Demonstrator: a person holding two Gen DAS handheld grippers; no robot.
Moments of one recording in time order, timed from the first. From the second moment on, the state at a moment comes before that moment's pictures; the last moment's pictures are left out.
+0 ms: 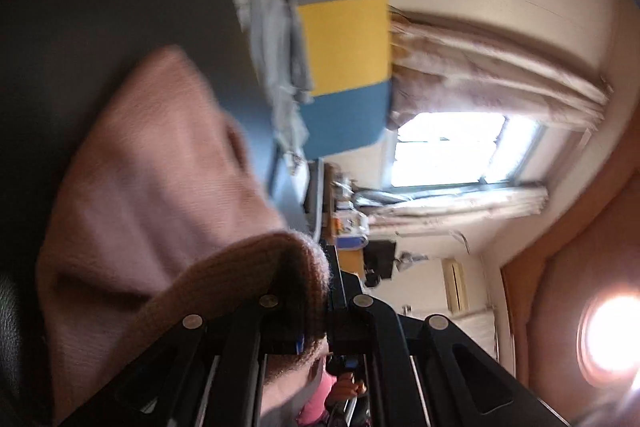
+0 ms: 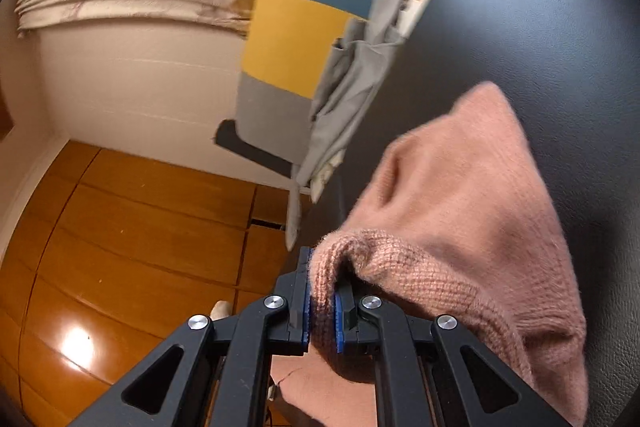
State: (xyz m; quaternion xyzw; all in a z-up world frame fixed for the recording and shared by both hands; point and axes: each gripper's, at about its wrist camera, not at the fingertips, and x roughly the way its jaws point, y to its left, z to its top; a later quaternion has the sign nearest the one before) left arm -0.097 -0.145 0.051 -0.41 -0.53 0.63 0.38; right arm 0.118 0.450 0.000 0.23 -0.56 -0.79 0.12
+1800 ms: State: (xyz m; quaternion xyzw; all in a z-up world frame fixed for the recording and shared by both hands) left arm -0.100 -0.136 0.066 -0.40 -0.27 0.85 0.22; right arm 0.073 0.432 -0.008 0.34 -0.28 -0.89 -0.08
